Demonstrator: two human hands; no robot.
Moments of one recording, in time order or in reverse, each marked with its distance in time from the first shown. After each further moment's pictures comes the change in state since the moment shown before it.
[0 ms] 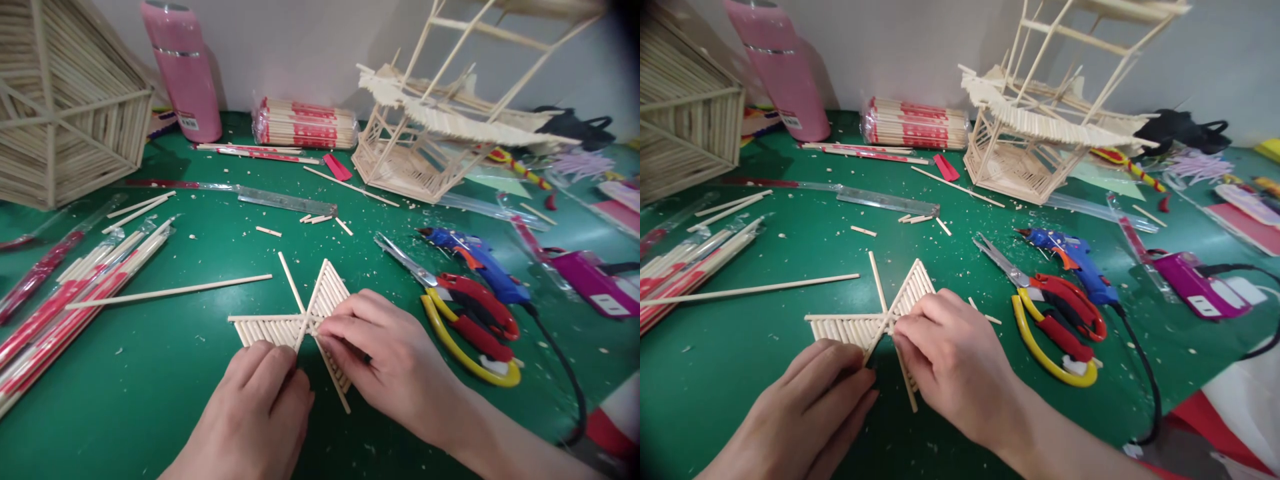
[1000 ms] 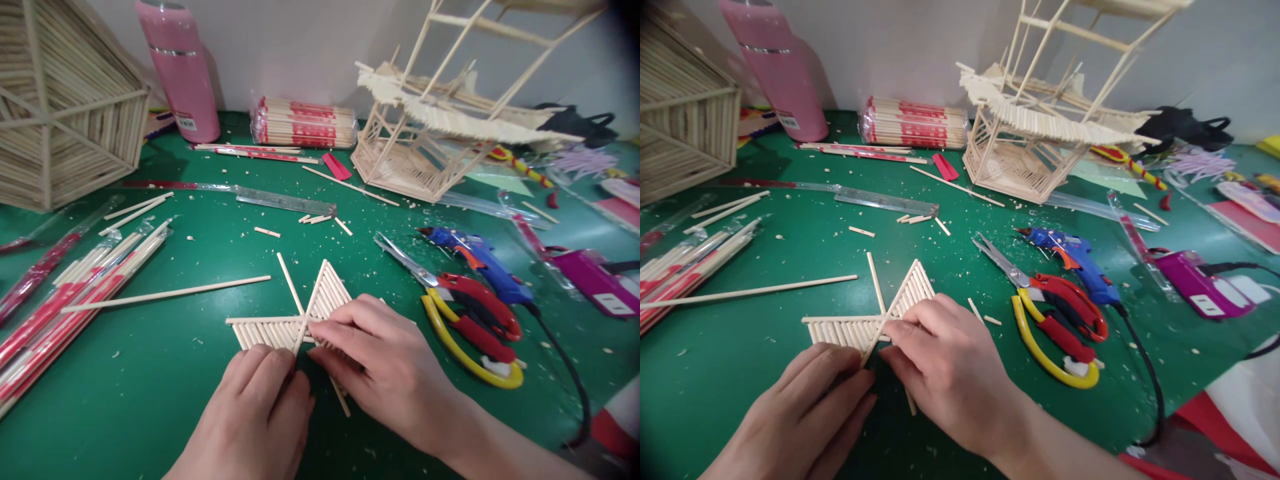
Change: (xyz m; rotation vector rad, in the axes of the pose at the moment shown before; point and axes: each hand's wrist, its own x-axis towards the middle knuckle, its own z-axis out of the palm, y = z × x) left_hand -0.001 -0.007 0.004 0.073 0.033 0.081; right_hand -0.002 -0.002 0.005 -0.014 0.102 -0.070
